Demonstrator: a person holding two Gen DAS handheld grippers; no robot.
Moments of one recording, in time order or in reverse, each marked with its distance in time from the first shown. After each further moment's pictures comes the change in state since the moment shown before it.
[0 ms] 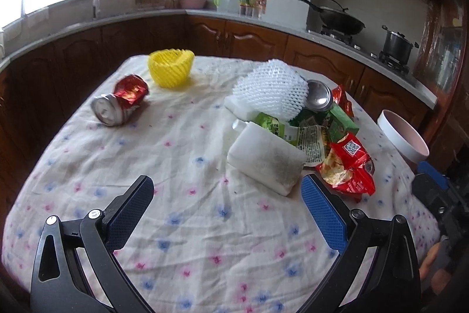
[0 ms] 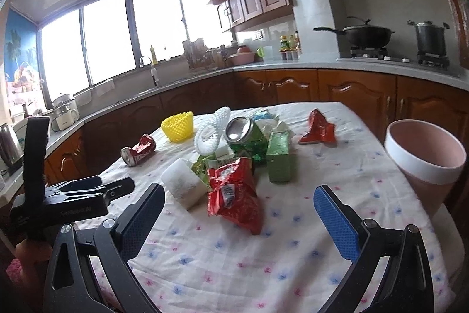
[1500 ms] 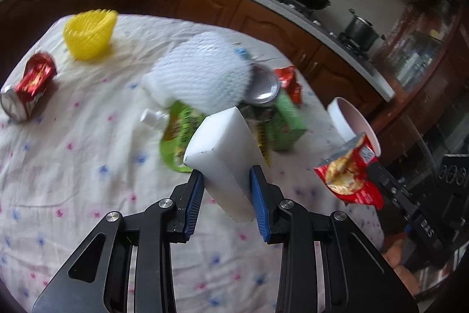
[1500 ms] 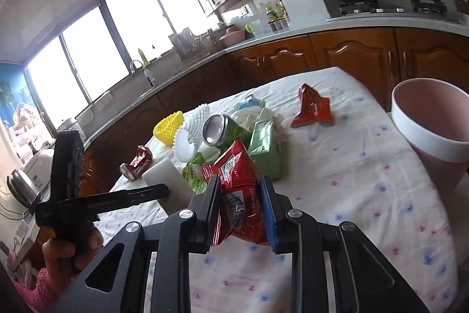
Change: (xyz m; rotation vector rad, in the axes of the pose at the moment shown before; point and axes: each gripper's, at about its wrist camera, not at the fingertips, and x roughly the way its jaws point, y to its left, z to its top) left arm 0.046 -0.040 0.047 -0.031 0.224 -0.310; right arm 0.017 -0.061 0.023 0.210 0.081 0.054
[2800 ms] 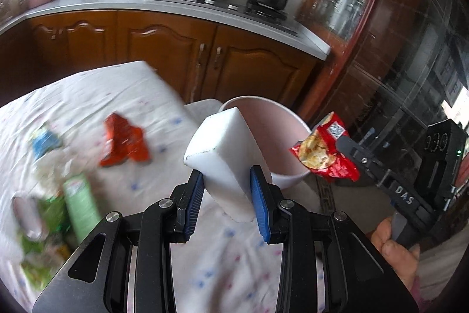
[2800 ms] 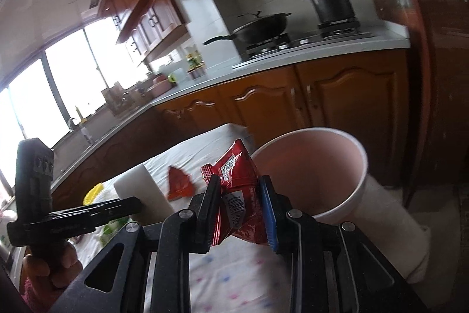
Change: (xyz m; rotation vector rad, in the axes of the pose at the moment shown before) left arm 0.099 -0.220 0.076 0.355 0.067 -0.221; right arm -0.078 -0.157 0.075 0.159 -0.192 -0.312
